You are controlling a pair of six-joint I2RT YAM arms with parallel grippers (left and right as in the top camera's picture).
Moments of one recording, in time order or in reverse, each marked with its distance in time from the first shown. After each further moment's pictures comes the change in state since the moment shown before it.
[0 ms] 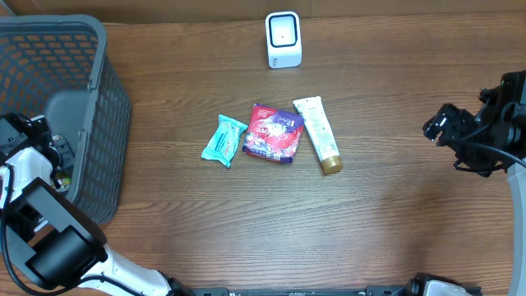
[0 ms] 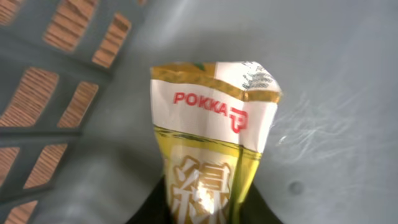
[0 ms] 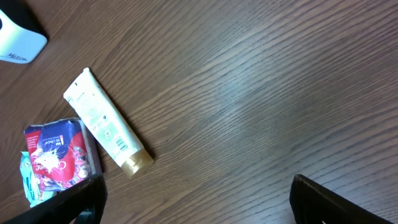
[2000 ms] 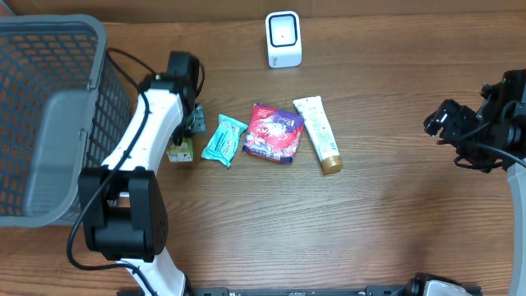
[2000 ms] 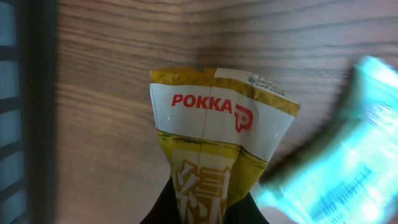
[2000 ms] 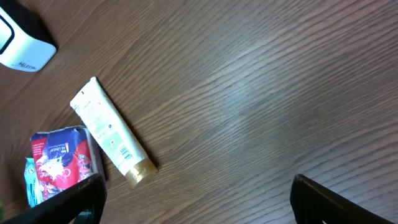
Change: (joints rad) left arm -0.823 -0.032 0.140 -0.523 -0.230 -0.513; right arm 0.000 0.000 -0.002 0.042 0.000 0.000
